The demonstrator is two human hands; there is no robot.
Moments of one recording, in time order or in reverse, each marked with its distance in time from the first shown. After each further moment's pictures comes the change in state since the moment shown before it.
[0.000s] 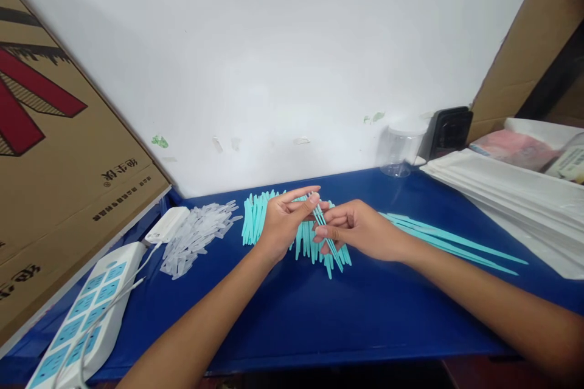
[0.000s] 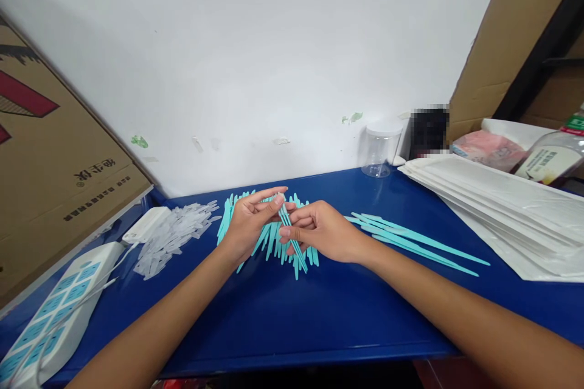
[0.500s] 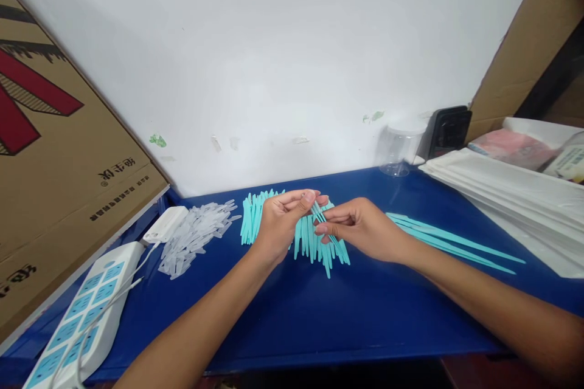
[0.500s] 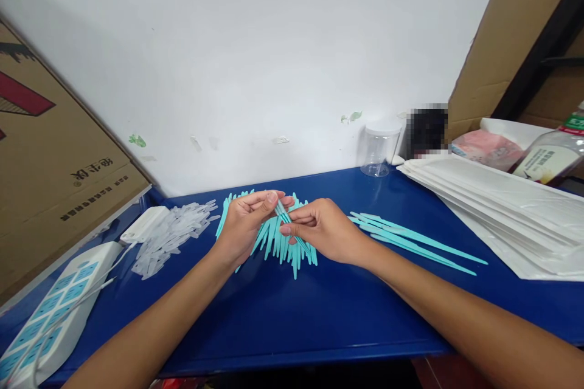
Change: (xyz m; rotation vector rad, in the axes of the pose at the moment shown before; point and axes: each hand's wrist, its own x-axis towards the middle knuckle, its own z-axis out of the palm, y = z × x) left_hand -0.004 0.003 0.003 -0.054 0.009 0.048; right_hand -0.003 -0.001 -0.001 -0.156 0.103 -0.105
